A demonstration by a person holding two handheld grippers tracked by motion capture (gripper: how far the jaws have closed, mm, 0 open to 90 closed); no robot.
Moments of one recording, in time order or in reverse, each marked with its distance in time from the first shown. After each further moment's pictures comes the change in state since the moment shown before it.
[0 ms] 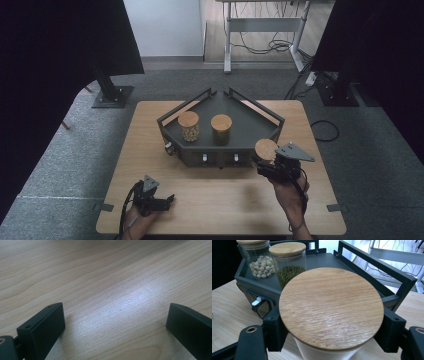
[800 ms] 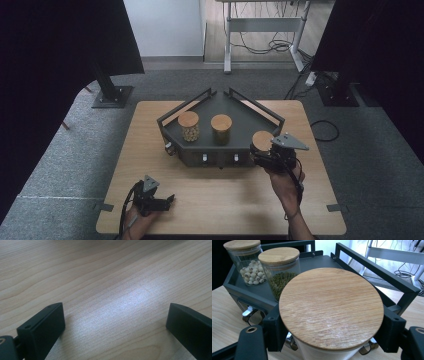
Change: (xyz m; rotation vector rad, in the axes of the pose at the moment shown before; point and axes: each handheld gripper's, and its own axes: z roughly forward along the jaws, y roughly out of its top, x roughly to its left) left arm 0.000 0.000 0.000 -0.002 -0.003 0.001; right arm -0.002 0.017 0.021 0.011 -0.018 0.006
